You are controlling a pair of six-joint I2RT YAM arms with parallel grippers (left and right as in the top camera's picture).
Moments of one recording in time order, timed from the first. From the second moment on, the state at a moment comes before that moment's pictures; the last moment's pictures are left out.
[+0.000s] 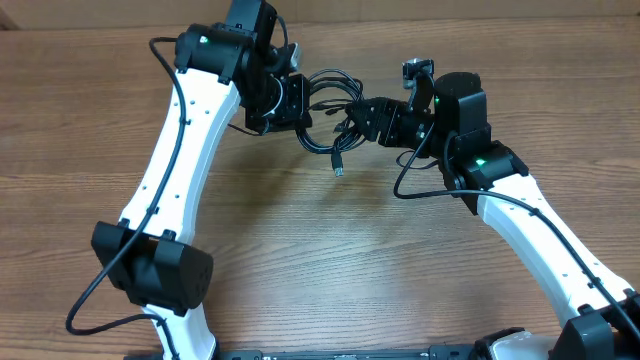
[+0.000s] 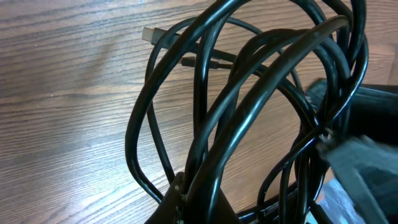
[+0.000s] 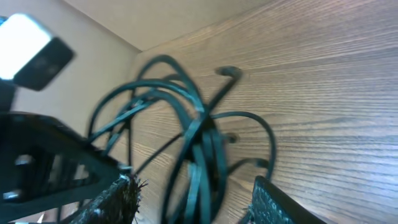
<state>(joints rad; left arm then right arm) -0.29 1.95 2.06 -1.39 0.46 -0.33 0.32 1.49 1.09 -0.11 -0.50 0.60</state>
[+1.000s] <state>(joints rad) 0.08 1.70 2.13 -1.63 0.35 -0.25 -0.03 1.50 1.10 -0.39 -0.44 0.46</state>
